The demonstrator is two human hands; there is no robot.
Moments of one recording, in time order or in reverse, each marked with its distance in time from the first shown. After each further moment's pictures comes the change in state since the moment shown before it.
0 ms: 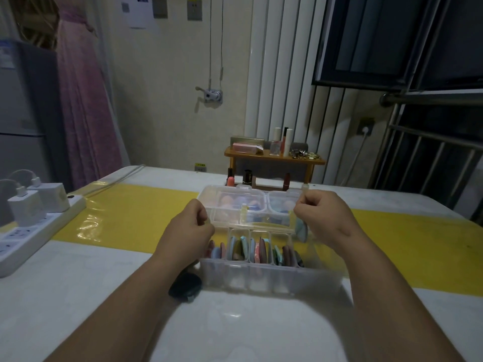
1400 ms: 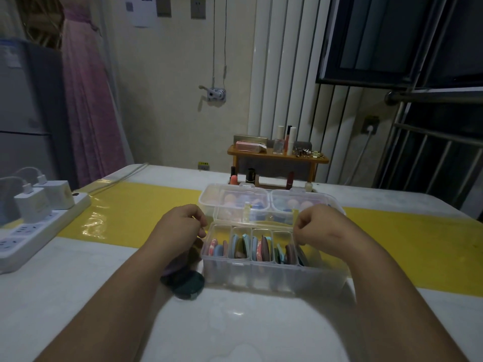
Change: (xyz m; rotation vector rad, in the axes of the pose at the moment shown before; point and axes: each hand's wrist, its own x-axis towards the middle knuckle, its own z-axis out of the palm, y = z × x) left_hand 0.009 -0.006 -0.019 -0.096 -0.055 -0.192; right_hand -0.003 -0.001 0.002 -0.364 -0.314 0.195
